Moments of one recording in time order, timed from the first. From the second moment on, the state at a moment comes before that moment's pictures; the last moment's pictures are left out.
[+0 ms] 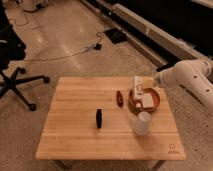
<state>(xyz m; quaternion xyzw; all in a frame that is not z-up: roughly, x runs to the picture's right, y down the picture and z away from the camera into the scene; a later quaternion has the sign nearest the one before) 0.240 -0.034 0.747 0.08 -0.13 -0.79 0.60</state>
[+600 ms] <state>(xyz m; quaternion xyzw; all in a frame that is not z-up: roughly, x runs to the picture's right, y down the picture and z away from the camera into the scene) 0.227 -0.034 0.723 0.09 -0.12 -0.79 0.60</state>
